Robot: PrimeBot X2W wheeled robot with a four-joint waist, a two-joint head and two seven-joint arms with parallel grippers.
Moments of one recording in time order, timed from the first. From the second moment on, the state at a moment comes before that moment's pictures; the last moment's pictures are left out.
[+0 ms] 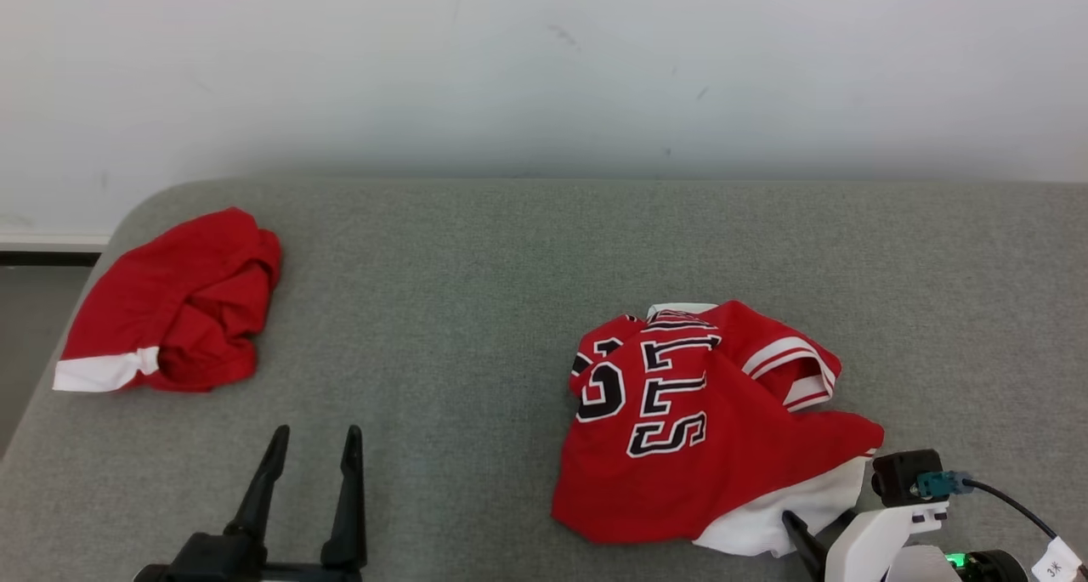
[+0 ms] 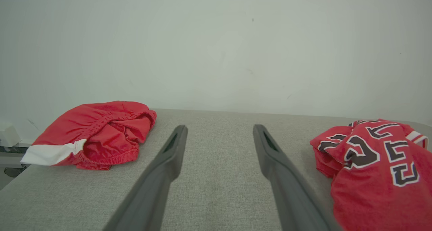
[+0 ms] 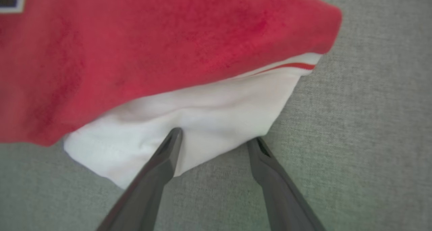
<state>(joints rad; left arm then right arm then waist) 0.03 0.05 -0.04 0.02 -0.09 -0.03 -0.26 -0.19 -0.09 0.18 0.42 0.37 0.13 0.45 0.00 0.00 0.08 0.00</state>
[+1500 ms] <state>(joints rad) 0.00 0.05 -0.15 0.06 -0.16 0.01 -0.26 -0.87 -0.05 0.29 0.19 0.67 0.13 0.57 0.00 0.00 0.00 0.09</state>
